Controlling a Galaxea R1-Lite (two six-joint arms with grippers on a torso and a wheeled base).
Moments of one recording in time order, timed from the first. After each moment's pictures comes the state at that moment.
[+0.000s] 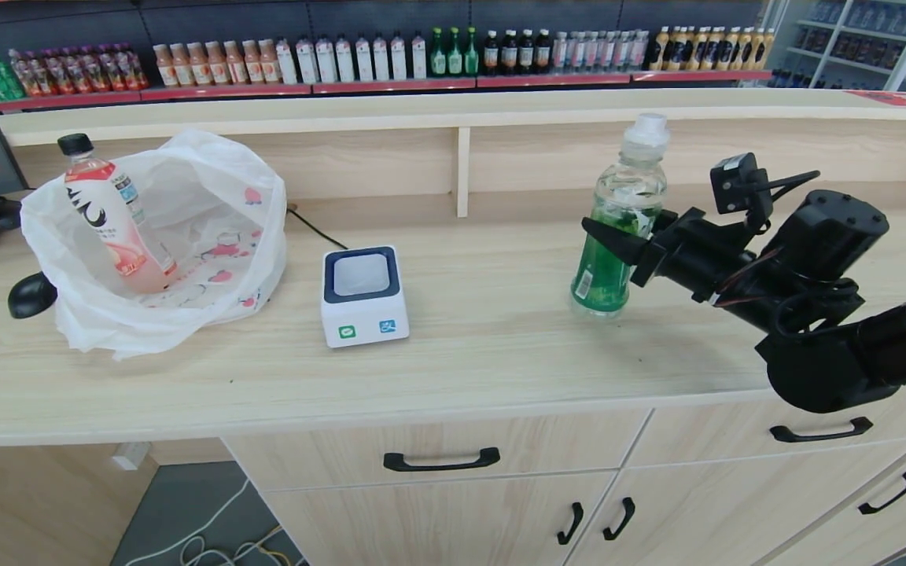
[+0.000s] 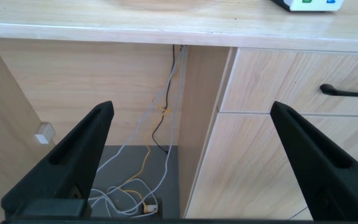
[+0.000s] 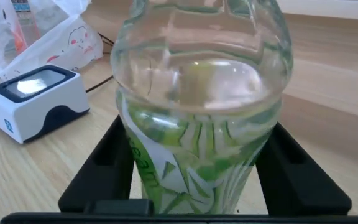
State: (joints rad) left arm 0.00 0.00 0.00 0.00 0.00 0.00; right arm 0.21 1.99 -1.00 -1.32 0.56 0.01
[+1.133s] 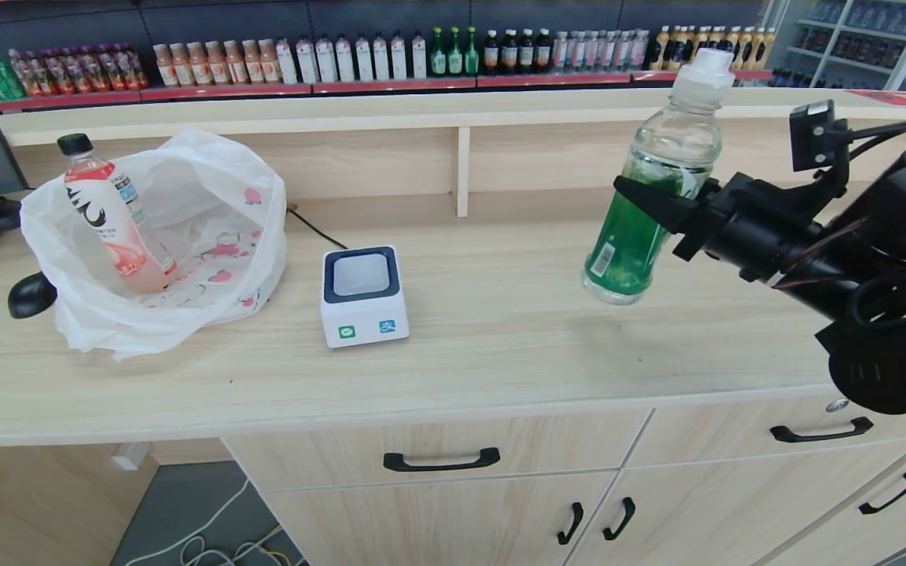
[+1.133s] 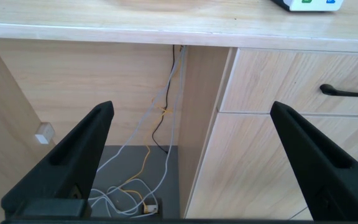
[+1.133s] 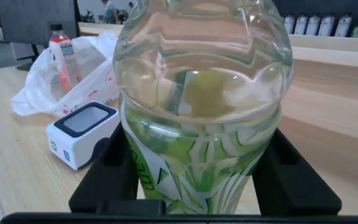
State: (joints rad) left arm 0.00 0.00 0.00 0.00 0.00 0.00; right arm 0.21 1.82 -0.93 -1.32 0.61 0.14
